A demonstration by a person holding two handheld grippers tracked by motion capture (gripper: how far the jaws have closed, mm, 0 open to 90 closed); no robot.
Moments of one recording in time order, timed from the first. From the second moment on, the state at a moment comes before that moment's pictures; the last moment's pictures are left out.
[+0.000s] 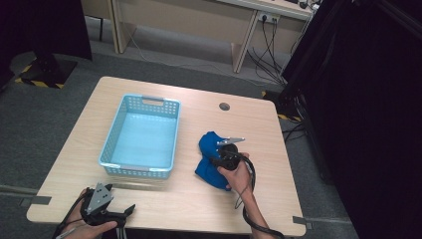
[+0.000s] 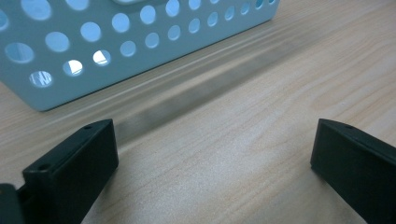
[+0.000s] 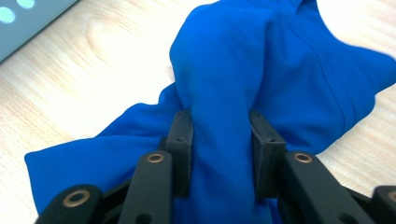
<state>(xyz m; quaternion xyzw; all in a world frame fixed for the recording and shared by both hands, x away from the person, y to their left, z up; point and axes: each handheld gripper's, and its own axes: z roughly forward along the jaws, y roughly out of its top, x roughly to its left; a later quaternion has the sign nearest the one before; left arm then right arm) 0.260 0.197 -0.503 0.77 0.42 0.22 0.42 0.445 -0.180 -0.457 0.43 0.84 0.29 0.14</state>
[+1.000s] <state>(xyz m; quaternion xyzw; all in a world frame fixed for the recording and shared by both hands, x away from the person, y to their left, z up) 0.260 0.197 -0.503 0.77 0.42 0.22 0.42 0.440 -0.173 -0.416 0.42 0.82 0.34 0.15</state>
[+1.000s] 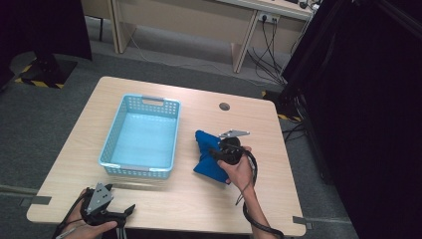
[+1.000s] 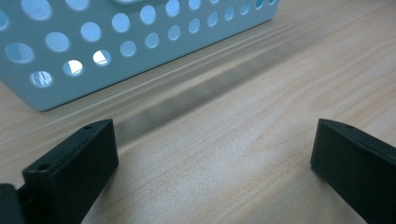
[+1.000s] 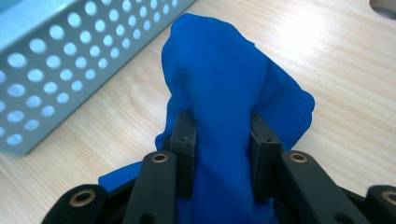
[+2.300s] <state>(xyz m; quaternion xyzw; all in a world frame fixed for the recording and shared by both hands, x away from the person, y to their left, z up) 0.260 0.197 -0.504 0.77 0.42 0.22 0.42 0.450 -0.145 -0.369 0.41 0.83 0.36 0.15</state>
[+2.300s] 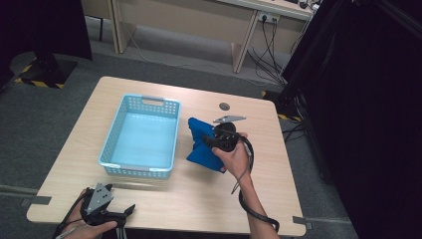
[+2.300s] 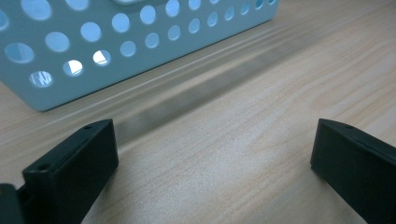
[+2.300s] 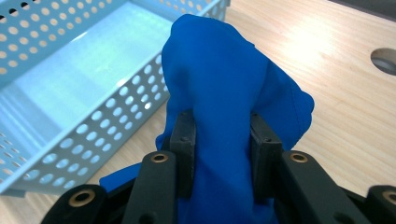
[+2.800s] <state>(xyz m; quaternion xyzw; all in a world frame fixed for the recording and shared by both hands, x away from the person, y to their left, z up) 0.260 0.197 -0.504 0.77 0.42 0.22 0.42 0.454 -0.119 -0.352 0.40 0.83 0.37 0.15</state>
